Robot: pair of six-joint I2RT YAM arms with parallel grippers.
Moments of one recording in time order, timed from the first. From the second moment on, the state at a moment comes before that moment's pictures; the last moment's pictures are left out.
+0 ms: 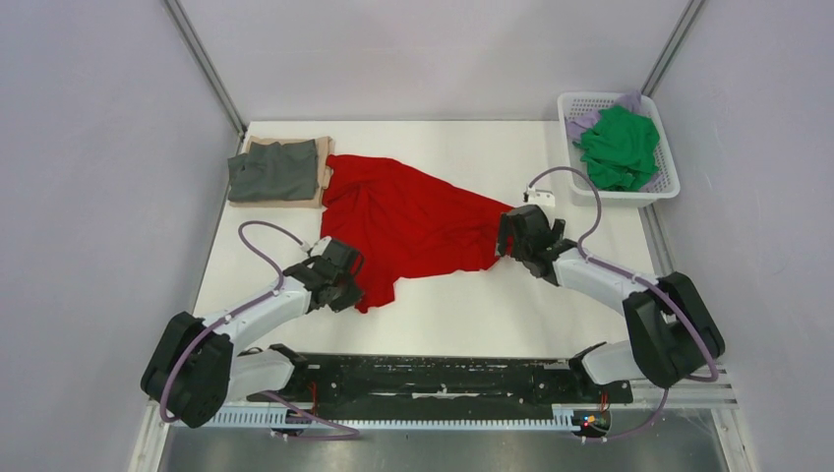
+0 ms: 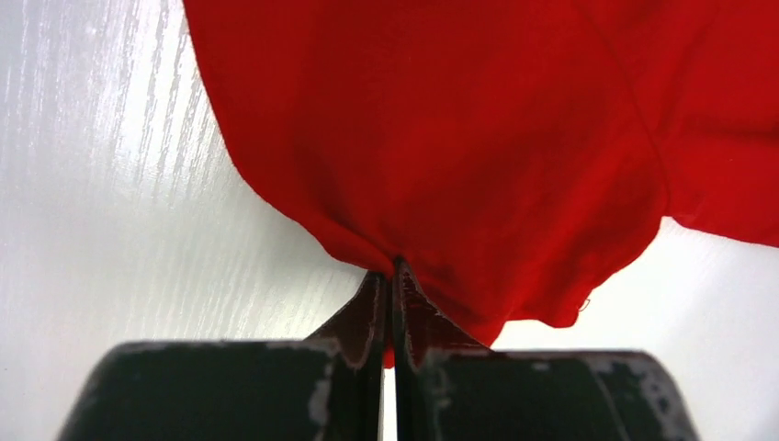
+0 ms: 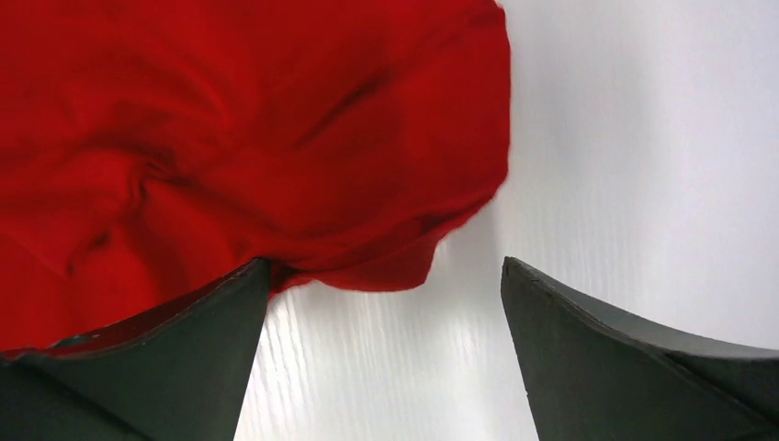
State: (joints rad) left arm -0.52 1.17 0.51 -0.49 -0.18 -0.97; right arm 0.46 1.35 0.62 -0.12 0.45 0.45
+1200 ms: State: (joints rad) left arm -0.52 0.98 0.52 -0.53 -0.42 -0.92; right arm 0.34 0.97 0.54 -0.61 0.63 0.45
